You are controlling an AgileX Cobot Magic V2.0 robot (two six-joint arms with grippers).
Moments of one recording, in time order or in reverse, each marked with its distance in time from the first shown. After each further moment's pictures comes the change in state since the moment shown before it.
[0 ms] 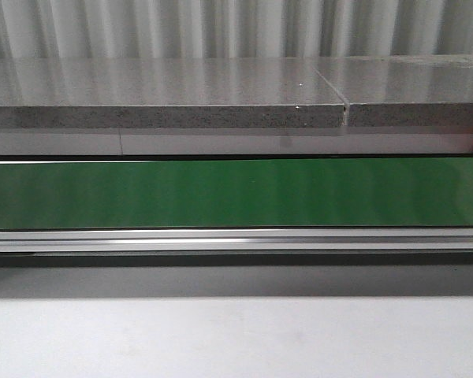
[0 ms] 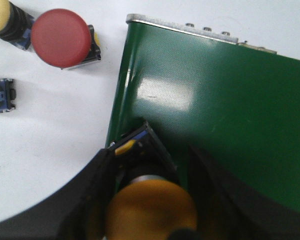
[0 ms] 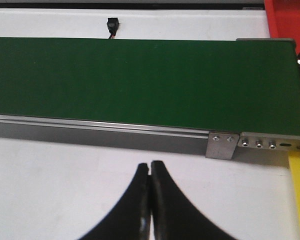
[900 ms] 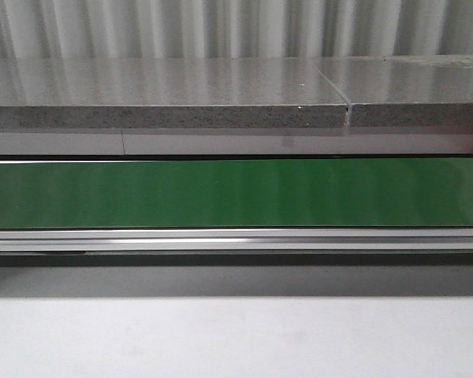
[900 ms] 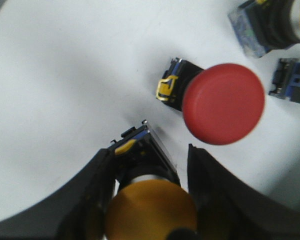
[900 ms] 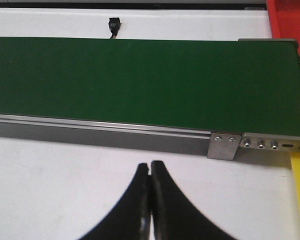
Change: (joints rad) left arm 0.383 0.155 0.000 -0.050 -0.076 -0.024; right arm 0.000 0.000 0.000 0.000 0.000 0.000
